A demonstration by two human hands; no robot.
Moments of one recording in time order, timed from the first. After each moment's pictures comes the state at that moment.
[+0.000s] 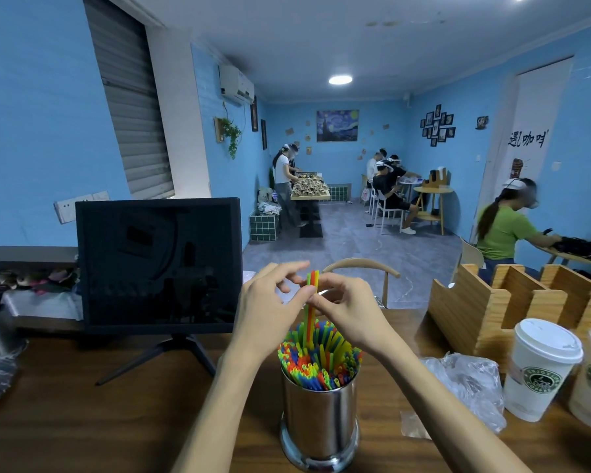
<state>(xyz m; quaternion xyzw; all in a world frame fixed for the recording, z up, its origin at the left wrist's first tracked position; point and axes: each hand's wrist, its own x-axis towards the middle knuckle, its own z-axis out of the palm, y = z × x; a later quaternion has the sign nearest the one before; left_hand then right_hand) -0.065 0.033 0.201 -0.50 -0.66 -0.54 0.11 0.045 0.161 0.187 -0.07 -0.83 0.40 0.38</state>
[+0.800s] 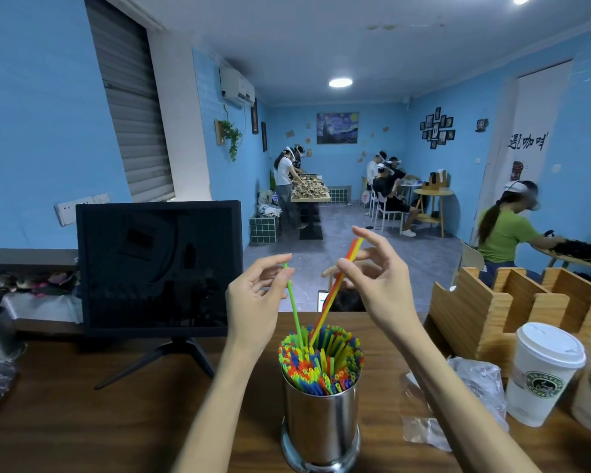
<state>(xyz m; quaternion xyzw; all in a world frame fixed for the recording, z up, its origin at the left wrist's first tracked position) -0.070 0.037 0.204 -0.41 -0.54 -0.73 0.02 0.062 0.176 0.212 -0.09 -0.69 0.50 0.52</state>
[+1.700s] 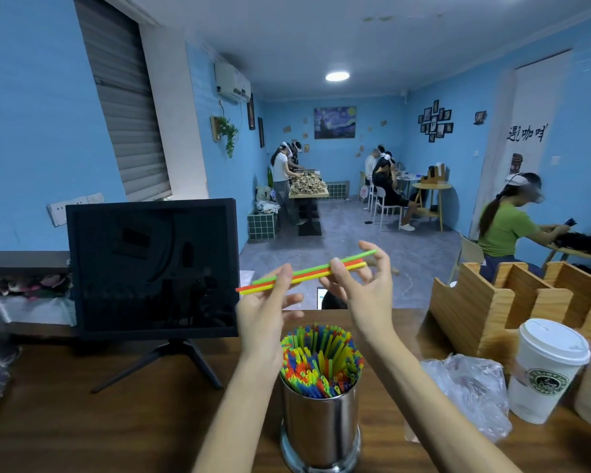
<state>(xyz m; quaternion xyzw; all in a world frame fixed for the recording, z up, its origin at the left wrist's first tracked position) -0.043 0.052 0.199 -0.18 -0.50 -0.83 -0.19 0.038 0.153 0.200 -0.11 -0.48 0.68 0.54</state>
